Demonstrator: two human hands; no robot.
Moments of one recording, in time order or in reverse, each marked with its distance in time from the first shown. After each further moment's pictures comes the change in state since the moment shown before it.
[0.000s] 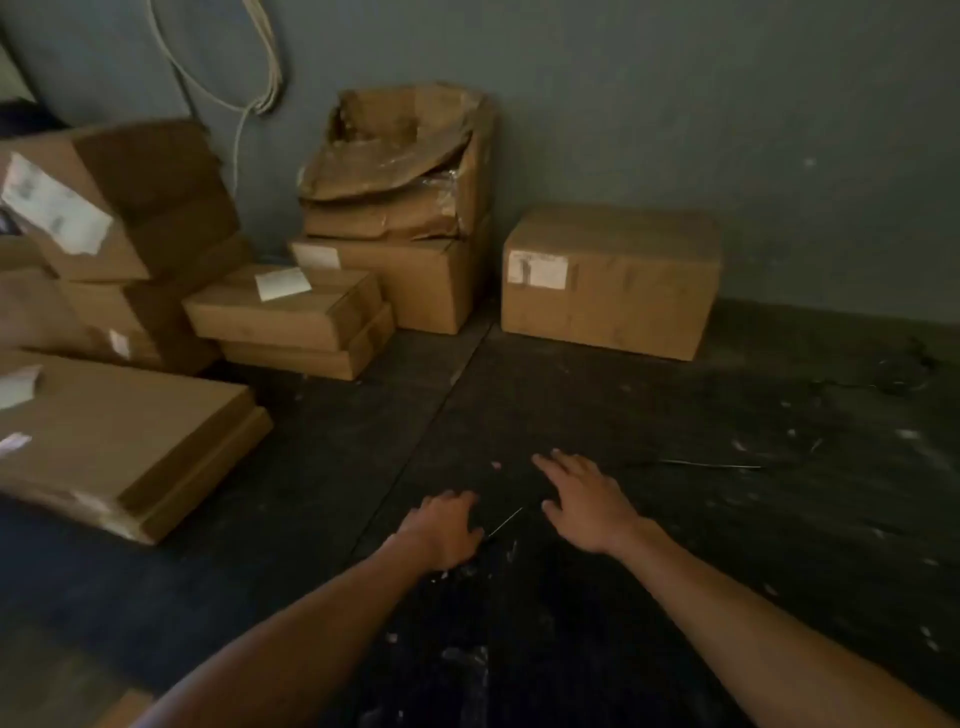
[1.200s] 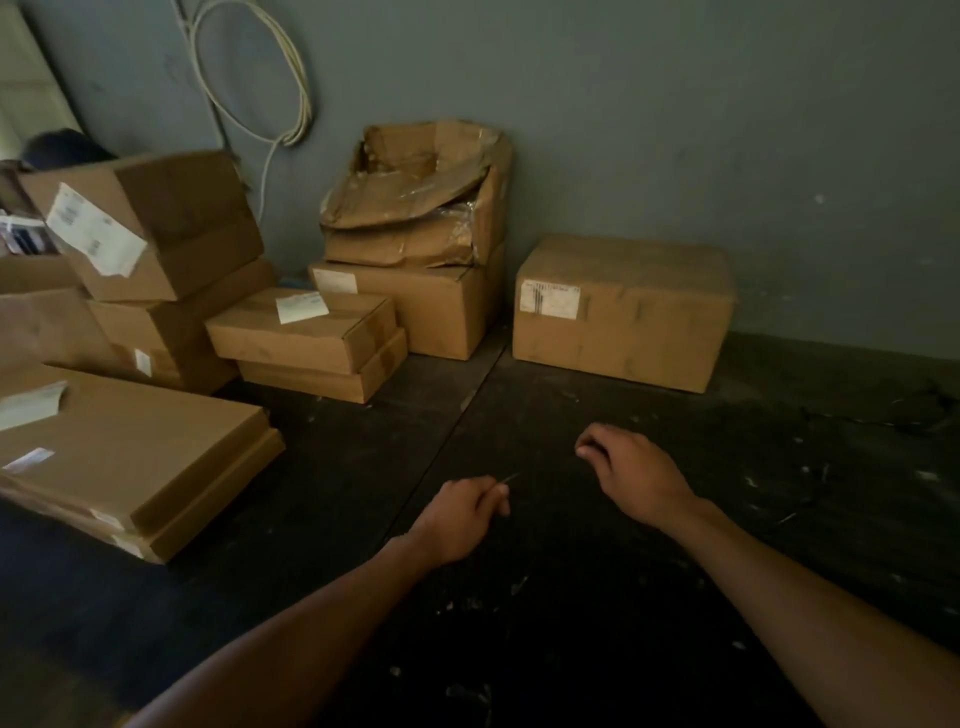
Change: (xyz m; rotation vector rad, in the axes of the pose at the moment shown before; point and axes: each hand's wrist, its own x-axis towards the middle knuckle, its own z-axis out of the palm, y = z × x) left_hand -0.008 0.018 -0.051 -0.518 0.124 0.232; right_hand -0.005 0.012 -0.087 0.109 0.306 -0.105
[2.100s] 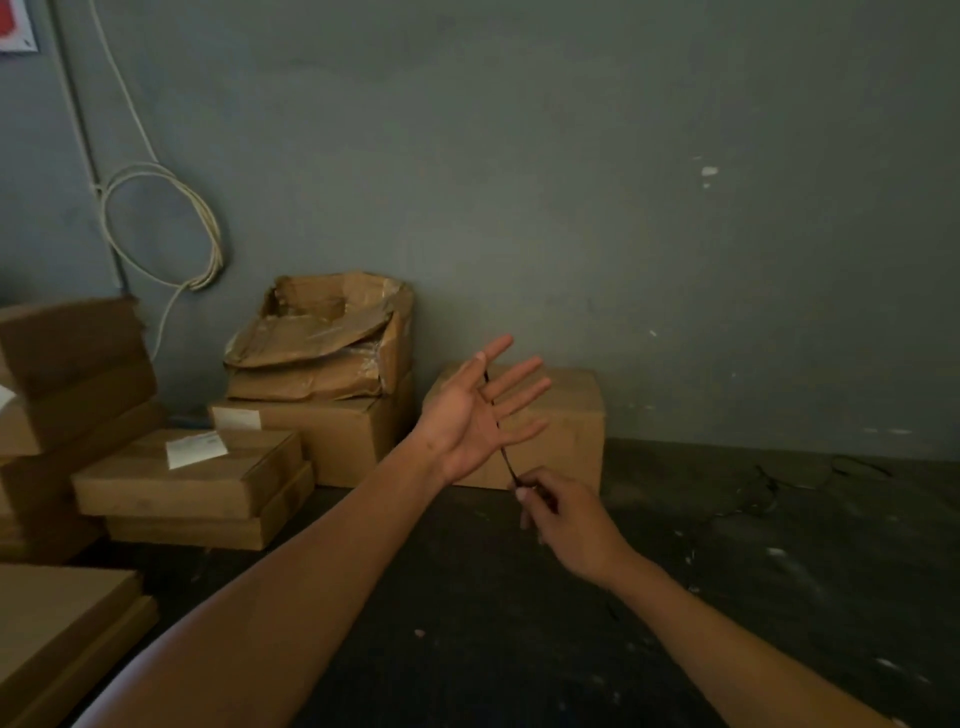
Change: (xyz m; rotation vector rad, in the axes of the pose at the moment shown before) left_hand 0.028 0.241 -0.076 -1.241 -0.249 0.442; right_hand -0.036 -0.031 -0.091 0.377 0.281 -0.031
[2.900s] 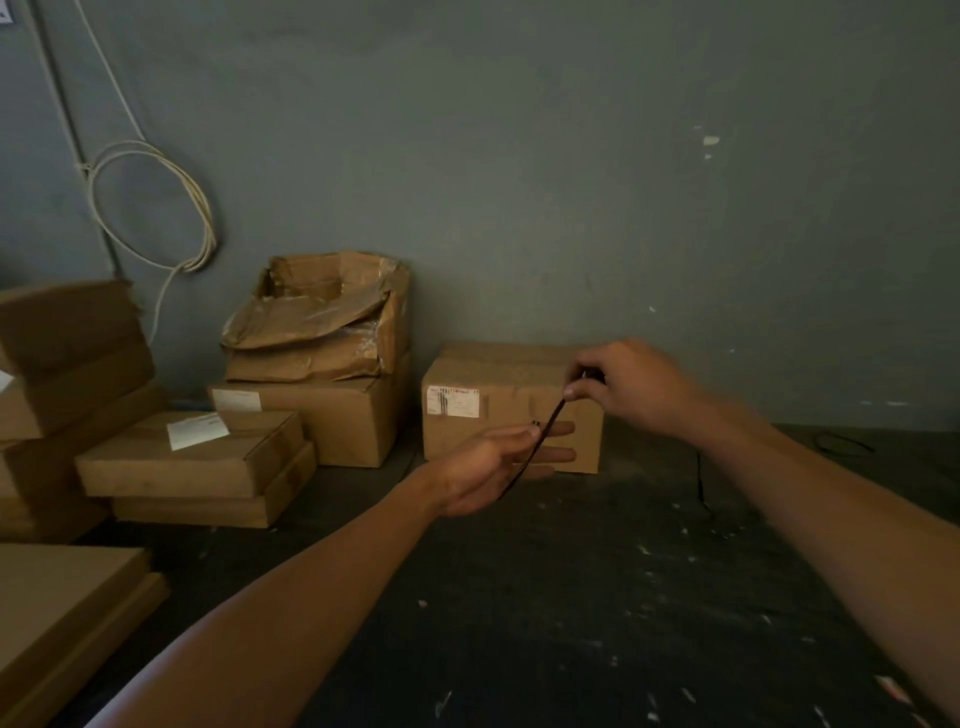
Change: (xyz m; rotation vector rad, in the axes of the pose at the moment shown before) left_hand -0.014 -0.056 -0.032 0.518 -0.141 -0.325; right_hand 0.037 -0.054 -0.107 -0.622 0.018 -0.190
